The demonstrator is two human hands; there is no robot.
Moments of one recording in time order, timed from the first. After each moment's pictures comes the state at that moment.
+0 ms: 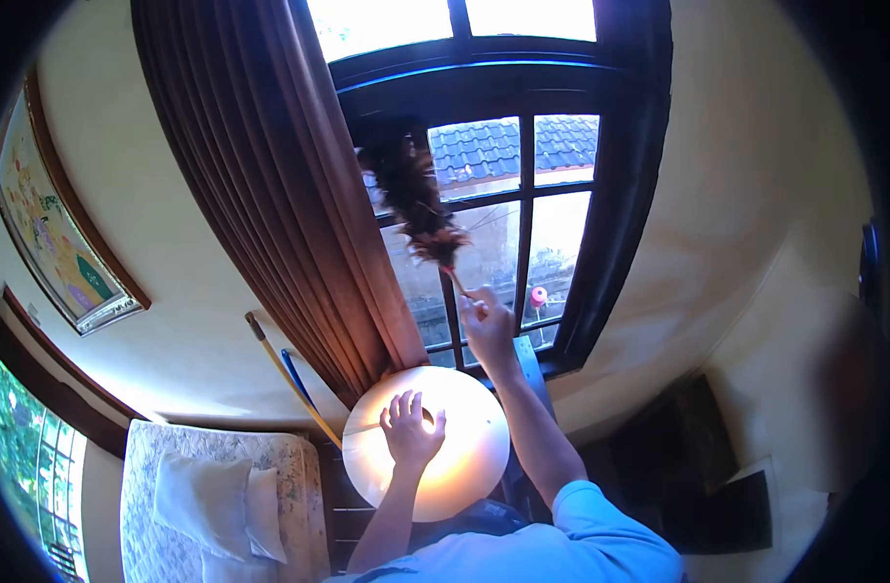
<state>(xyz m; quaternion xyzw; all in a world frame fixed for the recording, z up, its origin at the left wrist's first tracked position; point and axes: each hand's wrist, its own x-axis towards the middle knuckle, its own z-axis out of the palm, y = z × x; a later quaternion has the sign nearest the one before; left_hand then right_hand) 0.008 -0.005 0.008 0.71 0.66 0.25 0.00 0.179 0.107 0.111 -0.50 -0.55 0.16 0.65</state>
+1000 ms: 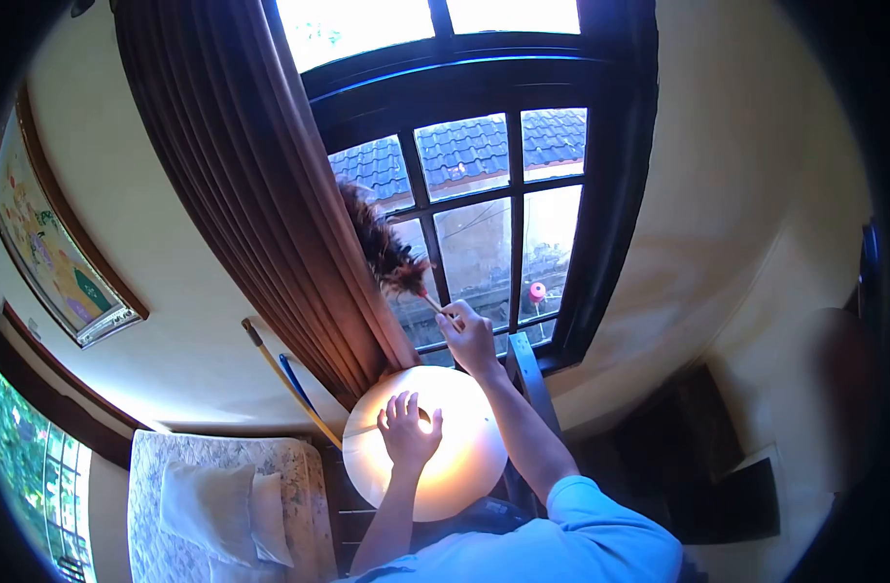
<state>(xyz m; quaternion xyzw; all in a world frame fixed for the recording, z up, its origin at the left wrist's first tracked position) 0.007 -0.006 0.007 0.71 0.65 0.25 0.00 0.168 0.117 0.072 -0.48 -0.59 0.16 0.63</state>
